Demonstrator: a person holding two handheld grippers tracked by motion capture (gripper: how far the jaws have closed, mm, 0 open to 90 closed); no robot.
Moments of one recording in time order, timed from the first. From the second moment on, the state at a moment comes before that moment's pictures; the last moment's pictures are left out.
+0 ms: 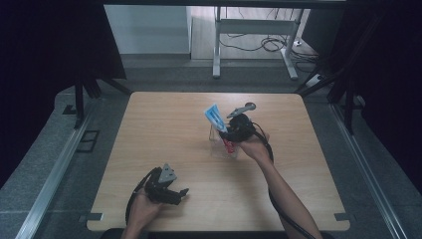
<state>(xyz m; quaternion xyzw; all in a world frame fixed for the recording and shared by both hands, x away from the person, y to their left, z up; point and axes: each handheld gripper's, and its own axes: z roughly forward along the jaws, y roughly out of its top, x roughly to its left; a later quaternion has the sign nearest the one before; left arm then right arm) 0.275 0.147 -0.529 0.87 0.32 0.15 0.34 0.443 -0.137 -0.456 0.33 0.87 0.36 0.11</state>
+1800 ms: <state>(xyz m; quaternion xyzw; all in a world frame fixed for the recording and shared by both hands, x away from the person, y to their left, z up) 0.275 0.145 -0.529 0.87 0.31 0.15 0.34 0.417 -0.150 -0.435 0.30 0.86 0.37 0.16</state>
